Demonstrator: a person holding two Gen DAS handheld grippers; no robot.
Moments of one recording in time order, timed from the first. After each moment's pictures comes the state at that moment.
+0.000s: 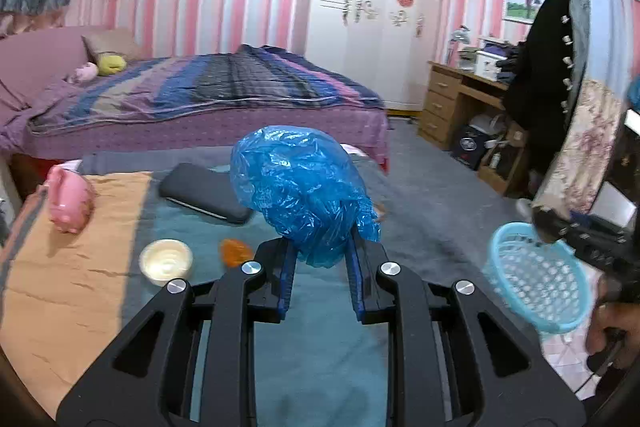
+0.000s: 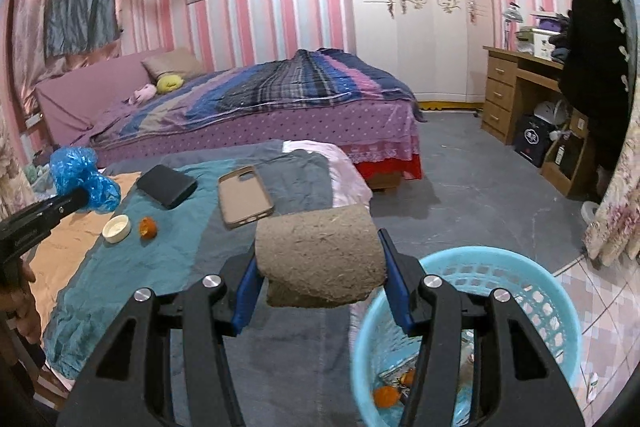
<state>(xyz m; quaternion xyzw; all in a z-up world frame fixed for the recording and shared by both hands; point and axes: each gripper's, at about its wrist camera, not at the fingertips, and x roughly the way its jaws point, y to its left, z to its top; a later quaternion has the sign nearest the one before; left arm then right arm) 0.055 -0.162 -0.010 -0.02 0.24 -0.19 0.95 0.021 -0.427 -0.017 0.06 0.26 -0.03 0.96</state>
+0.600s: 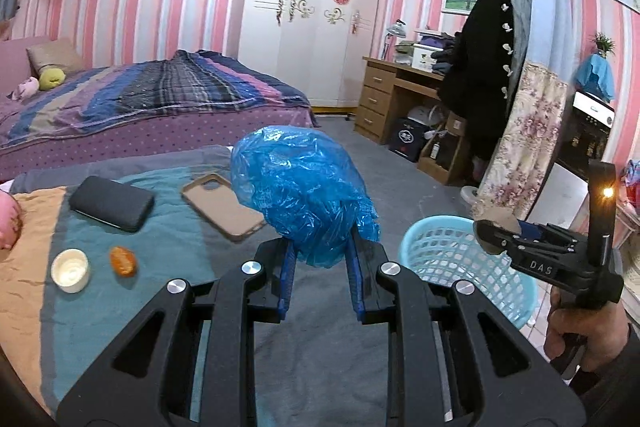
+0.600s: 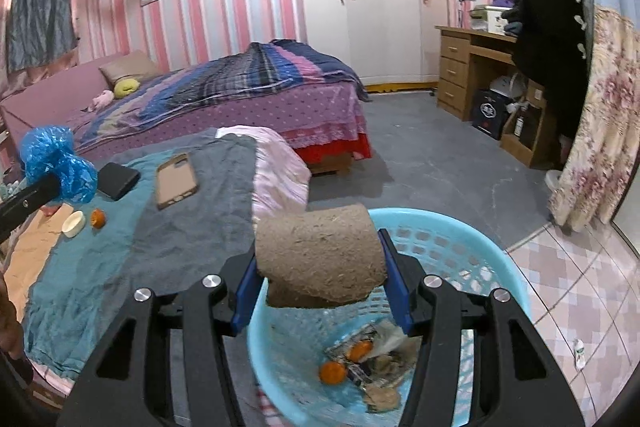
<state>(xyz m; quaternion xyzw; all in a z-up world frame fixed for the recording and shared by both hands) 0.027 -0.249 -0.007 -0.01 0.23 -0.29 0.93 -0.012 -0.491 -0.037 0.08 0.28 -0.11 0.95</state>
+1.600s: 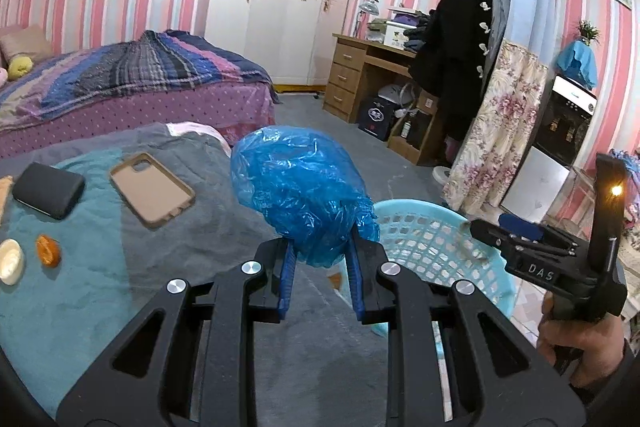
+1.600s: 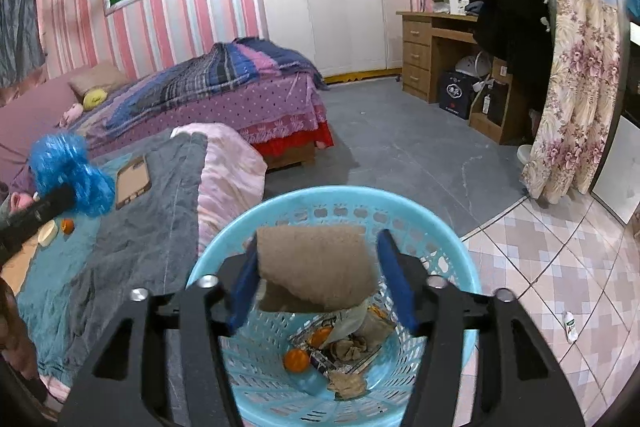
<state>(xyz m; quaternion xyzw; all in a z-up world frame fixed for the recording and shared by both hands) 0.034 -0.314 -0.032 -0.01 0.27 -0.34 0.90 -0.035 -0.534 -0.051 0.11 0.28 -0.16 0.94</state>
